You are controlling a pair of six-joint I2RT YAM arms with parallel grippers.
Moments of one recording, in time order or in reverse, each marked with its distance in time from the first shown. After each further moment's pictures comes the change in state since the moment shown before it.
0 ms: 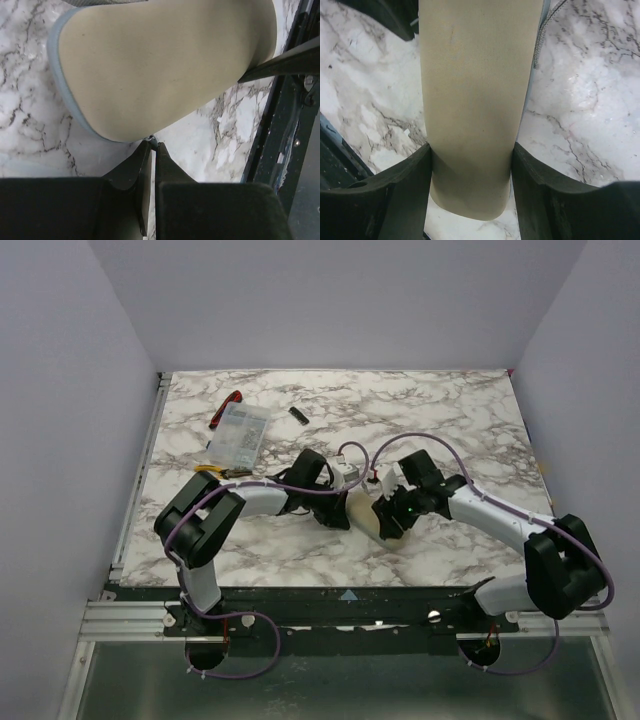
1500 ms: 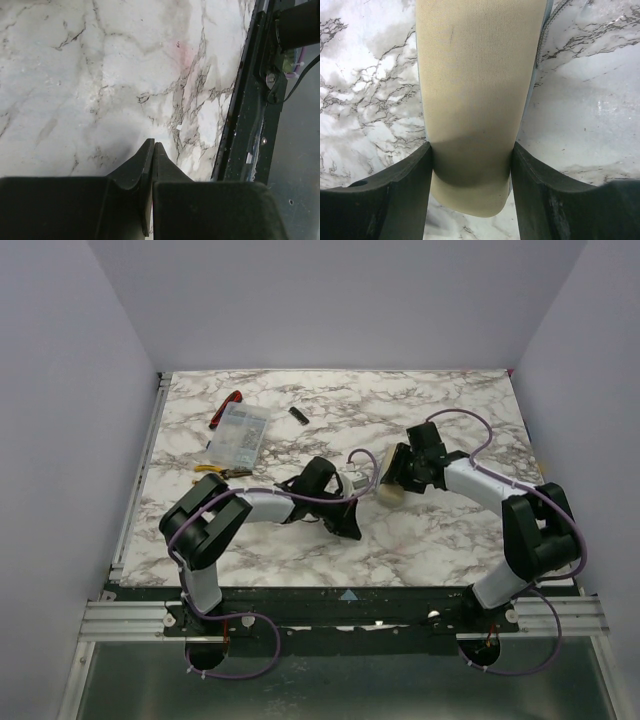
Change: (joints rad) left arm -0.074 0.030 -0.005 0.109 0.055 -0.116; right arm -0.147 0.232 0.185 0.167 0.365 0.965
